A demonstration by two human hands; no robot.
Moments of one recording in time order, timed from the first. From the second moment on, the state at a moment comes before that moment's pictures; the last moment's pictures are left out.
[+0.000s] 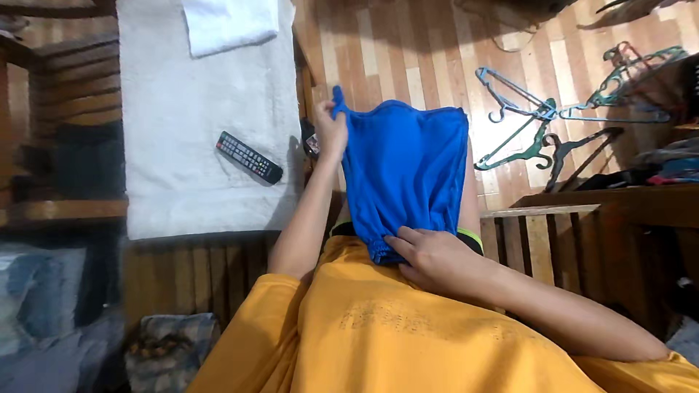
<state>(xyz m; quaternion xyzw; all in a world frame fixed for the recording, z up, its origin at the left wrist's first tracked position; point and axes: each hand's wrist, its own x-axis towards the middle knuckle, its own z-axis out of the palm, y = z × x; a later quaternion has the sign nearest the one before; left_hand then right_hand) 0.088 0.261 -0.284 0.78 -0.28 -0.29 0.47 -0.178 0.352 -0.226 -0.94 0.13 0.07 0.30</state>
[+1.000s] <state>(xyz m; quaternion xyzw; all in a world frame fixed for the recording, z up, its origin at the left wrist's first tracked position) 0.057 0.340 -0.266 0.58 -0.28 -0.62 0.46 -0.134 0.123 -0.184 -0.79 0.17 0.07 0.59</state>
